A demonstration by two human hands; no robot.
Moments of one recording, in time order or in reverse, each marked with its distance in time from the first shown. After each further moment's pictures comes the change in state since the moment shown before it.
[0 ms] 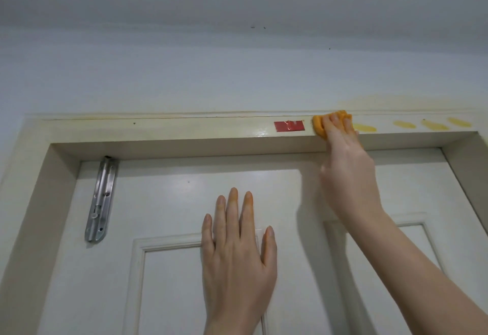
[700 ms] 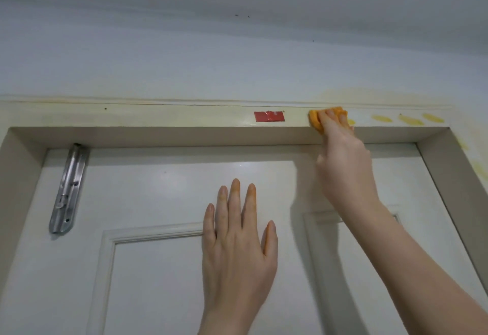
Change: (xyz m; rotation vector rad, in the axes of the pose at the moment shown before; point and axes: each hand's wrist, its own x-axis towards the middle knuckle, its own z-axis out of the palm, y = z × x) left_hand -0.003 0.035 0.009 -0.028 -0.058 0.050; right_hand 0.004 0.024 -0.018 -0.043 -0.032 0.009
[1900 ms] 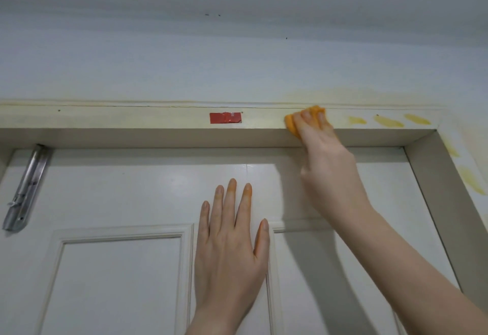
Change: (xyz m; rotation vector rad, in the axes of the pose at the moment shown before) left_hand 0.011 0.068 0.026 -0.003 0.019 -0.005; right_hand 0.011 0.063 -0.016 0.026 -0.055 -0.218
